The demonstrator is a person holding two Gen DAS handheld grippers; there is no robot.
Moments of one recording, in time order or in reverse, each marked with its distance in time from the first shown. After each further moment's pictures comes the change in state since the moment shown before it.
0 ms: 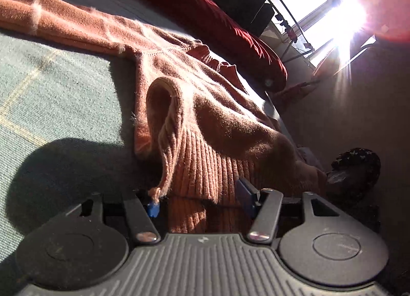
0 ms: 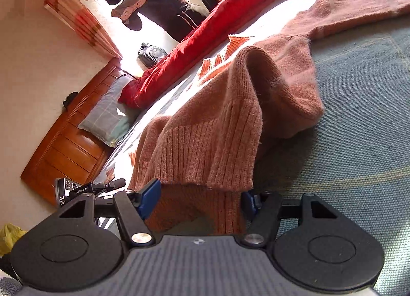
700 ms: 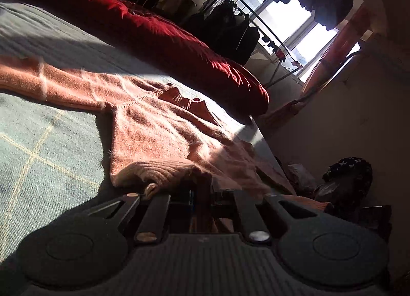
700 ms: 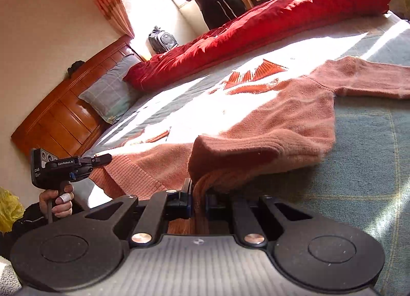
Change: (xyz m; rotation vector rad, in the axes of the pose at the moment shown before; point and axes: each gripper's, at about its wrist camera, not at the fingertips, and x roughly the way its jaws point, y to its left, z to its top) left arm -0.102 -0.097 -0.008 0.130 -0.122 0.061; right arm -0.071 0.125 0.008 -0.221 0.059 -0.117
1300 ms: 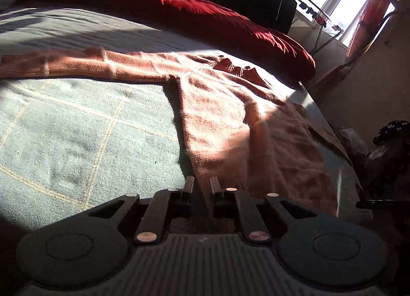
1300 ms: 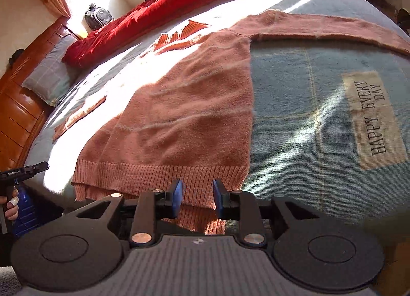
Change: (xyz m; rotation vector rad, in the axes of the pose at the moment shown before) left arm -0.044 0.011 -0.025 0.073 0.108 0.276; right arm -0.037 -0.027 -0.047 0.125 0.119 -0.268
